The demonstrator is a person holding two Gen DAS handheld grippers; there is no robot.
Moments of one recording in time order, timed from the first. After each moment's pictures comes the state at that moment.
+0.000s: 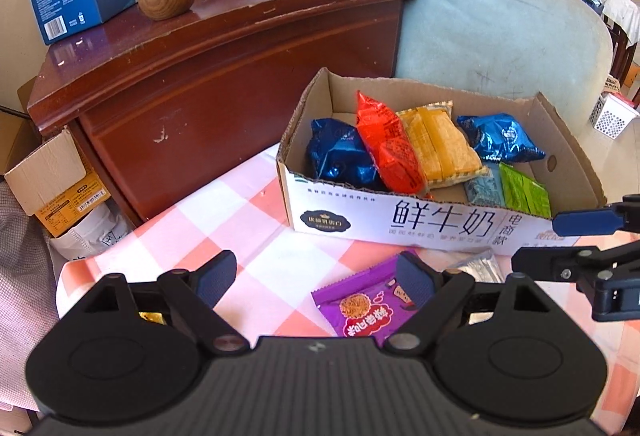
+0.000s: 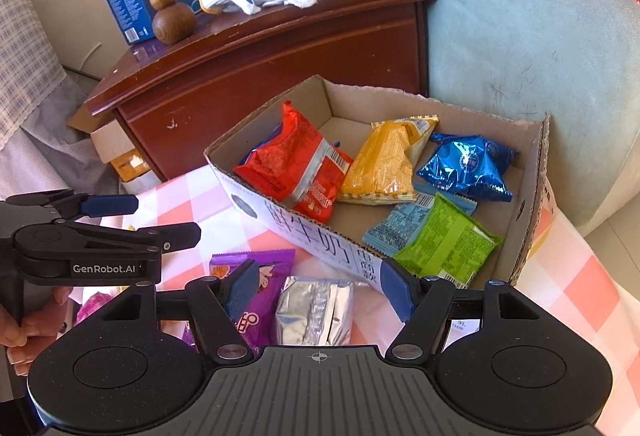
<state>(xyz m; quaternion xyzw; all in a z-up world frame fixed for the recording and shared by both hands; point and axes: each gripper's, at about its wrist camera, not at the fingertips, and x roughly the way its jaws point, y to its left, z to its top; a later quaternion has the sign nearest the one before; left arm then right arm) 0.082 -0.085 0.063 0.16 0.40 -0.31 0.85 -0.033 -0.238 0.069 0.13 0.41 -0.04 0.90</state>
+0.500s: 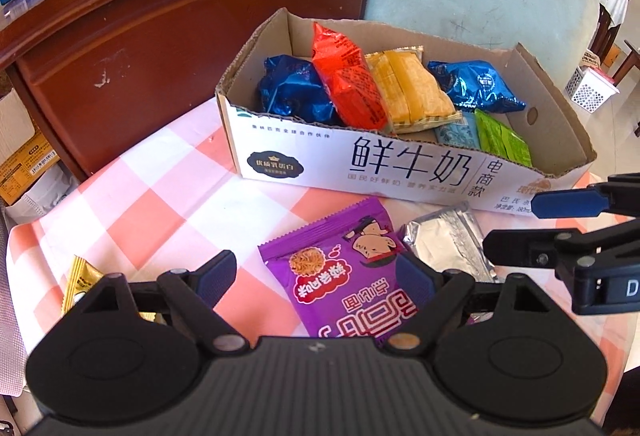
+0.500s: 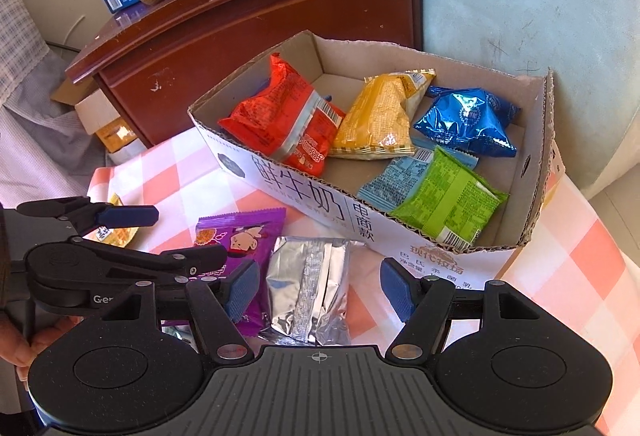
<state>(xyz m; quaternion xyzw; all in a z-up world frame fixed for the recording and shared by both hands) 0.075 -0.102 0.031 0.16 0.46 -0.34 0.81 -0.030 -0.236 0.051 0.13 0.46 -0.05 0.88</state>
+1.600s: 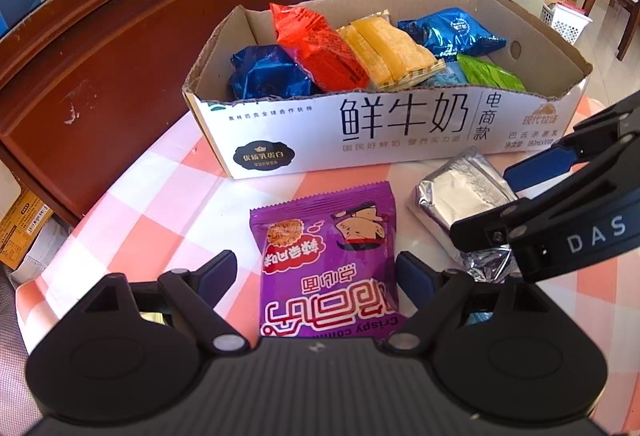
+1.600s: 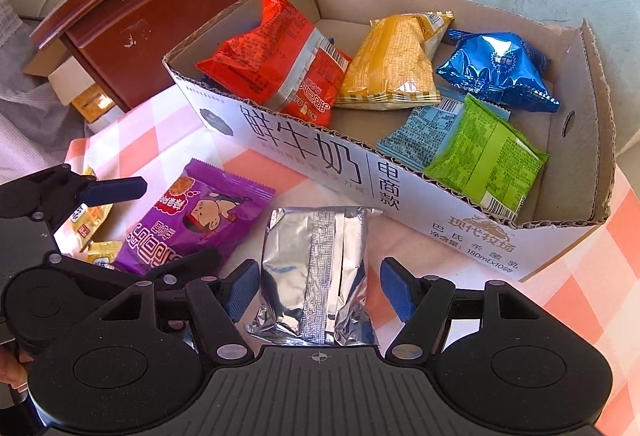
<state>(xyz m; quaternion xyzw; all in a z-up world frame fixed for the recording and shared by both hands) 0.073 -0.101 0.008 0.26 0.41 -0.38 0.79 -0.002 -0.224 0.013 0.14 0.52 -0.06 0.84</state>
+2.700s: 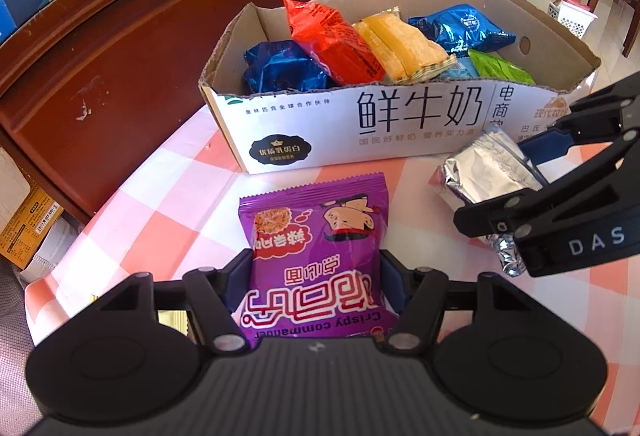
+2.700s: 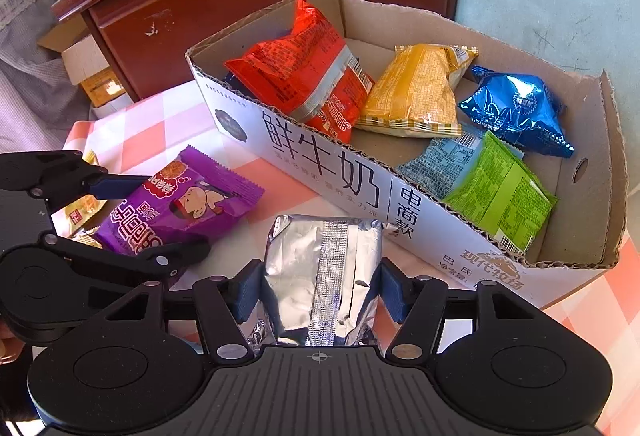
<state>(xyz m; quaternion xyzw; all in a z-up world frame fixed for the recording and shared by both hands) 0.075 -0.093 0.008 0.26 0.40 -0.38 0.79 0.000 -0.210 0.015 0.07 0.49 -0.04 0.87</state>
